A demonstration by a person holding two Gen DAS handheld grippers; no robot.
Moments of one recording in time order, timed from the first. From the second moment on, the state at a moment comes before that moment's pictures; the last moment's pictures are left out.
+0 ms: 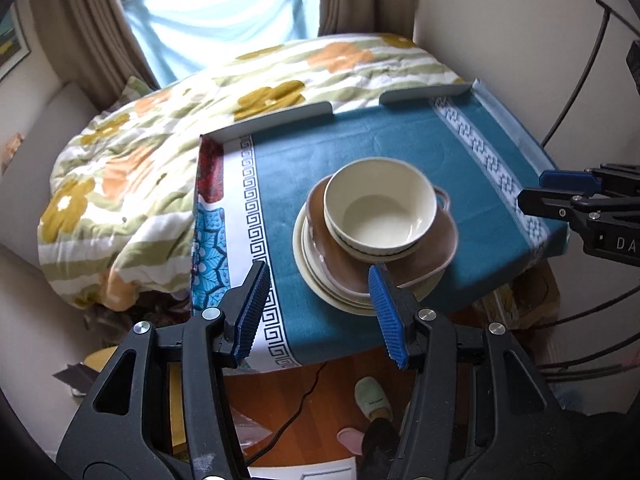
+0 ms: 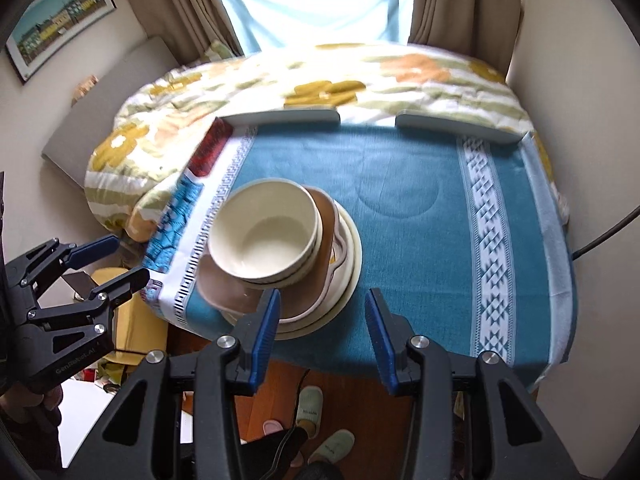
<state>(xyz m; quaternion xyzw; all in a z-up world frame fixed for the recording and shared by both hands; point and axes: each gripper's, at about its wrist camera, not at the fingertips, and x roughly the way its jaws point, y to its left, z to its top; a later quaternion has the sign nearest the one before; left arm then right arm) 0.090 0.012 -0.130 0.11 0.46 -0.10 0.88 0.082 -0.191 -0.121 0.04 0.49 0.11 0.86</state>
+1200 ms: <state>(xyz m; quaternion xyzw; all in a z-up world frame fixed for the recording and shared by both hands) -0.106 -0.002 0.004 0.02 0.20 -0.02 0.98 -0.105 -0.239 0.003 0.02 0.24 -0.01 0.97</state>
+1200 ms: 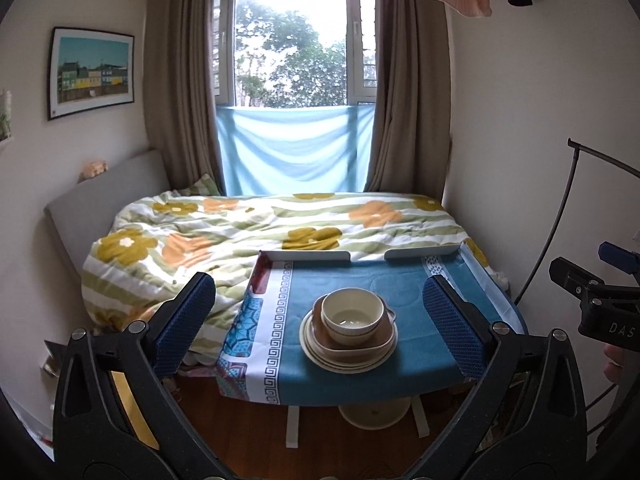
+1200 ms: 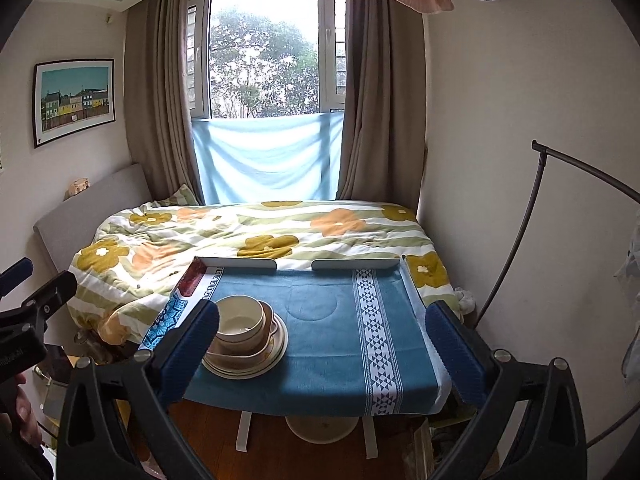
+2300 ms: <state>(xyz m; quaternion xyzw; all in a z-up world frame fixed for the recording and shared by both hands) -0.110 -0.008 0.007 0.02 0.20 -0.02 0.98 -0.104 -0.237 0.009 0.02 0.23 -0.01 0.97</state>
